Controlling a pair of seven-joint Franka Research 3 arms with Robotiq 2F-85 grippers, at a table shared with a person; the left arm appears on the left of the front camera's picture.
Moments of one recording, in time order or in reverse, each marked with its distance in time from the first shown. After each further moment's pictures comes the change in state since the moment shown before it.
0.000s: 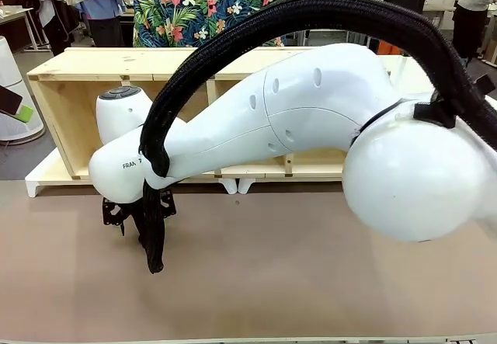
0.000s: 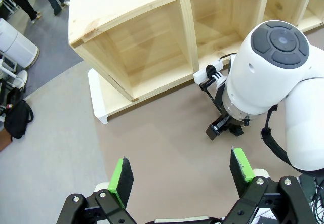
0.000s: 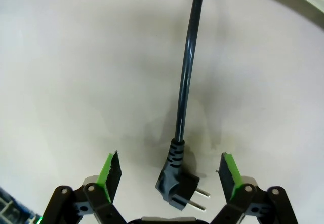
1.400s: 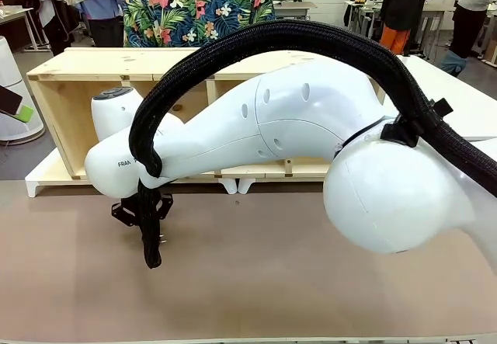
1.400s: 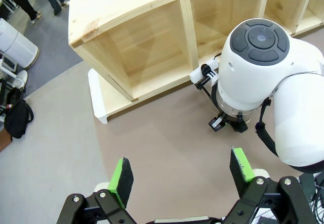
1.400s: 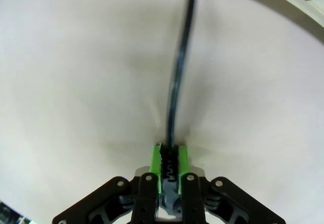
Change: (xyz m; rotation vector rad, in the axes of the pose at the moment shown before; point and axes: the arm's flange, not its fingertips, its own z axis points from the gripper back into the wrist) left arm 0.000 0.000 0.000 0.000 0.000 0.000; right arm 0.013 0.000 -0.007 -0.063 0.029 0.024
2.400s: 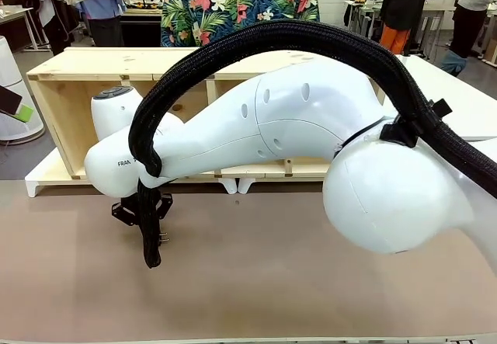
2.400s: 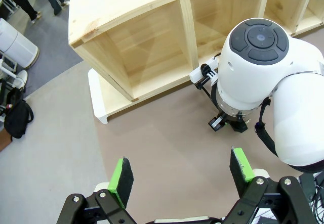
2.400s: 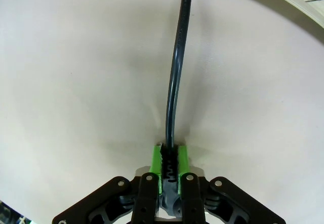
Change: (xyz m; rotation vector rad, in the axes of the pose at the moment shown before) left arm 0.000 0.000 0.000 0.000 0.000 0.000; right arm 0.001 0.000 0.000 0.001 0.001 -0.001
